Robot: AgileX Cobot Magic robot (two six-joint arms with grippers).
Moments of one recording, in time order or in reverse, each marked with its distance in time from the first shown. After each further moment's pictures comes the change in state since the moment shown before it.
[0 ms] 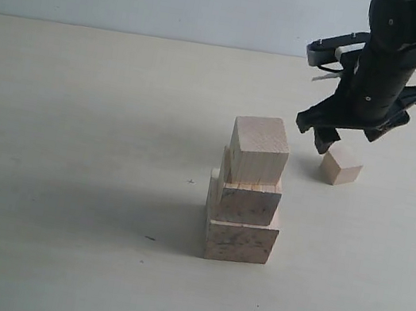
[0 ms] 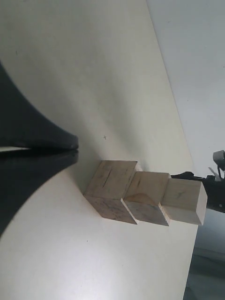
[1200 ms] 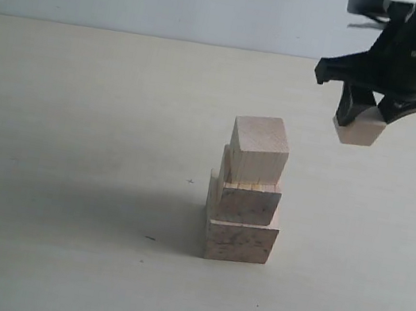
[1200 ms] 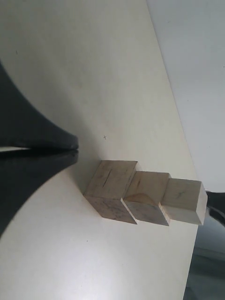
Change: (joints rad) left arm 0.000 0.000 0.000 0.000 0.000 0.000; right arm -0.006 -0.292 0.035 0.244 0.194 0.042
